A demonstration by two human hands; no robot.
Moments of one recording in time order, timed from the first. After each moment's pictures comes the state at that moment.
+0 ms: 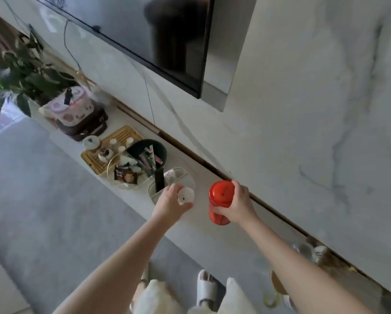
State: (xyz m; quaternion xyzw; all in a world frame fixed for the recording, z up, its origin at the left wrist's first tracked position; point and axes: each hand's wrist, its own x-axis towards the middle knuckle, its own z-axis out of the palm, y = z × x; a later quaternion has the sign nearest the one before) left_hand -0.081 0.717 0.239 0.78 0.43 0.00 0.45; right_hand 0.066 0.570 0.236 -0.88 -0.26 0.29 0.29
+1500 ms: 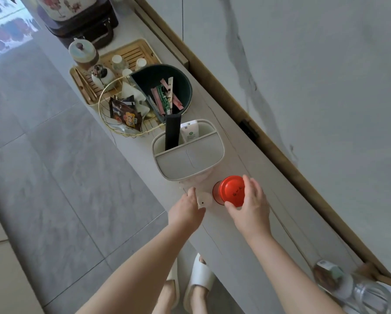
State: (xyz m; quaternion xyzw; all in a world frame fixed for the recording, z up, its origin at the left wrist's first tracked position) left_hand -0.067 0.687 -0.038 0.74 0.52 -0.20 0.37; right_hand 0.061 0.603 0.022 -0.89 -0.34 0.25 0.14
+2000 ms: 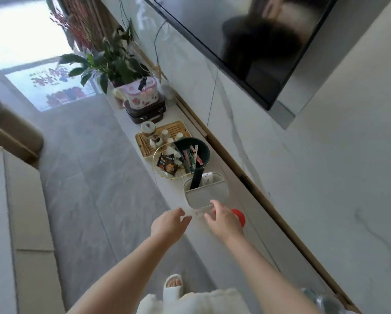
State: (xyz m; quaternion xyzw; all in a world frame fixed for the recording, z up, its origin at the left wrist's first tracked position) left_hand -0.183 0.701 0.201 0.76 0.57 -0.09 0.31; right_hand -0.035 0.631 0.236 -0.82 -0.48 0.31 0.10
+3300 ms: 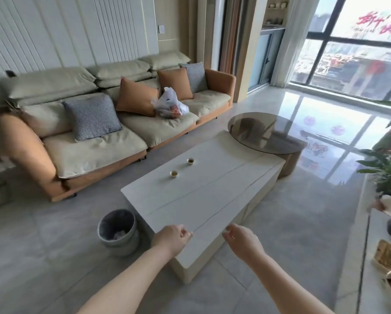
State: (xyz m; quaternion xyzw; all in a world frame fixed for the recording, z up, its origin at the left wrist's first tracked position) left_hand -0.645 0.265 0.351 0.32 0.91 0.13 0.23; right_hand -0.508 0.430 0.344 -0.35 -0.90 0.26 -0.07
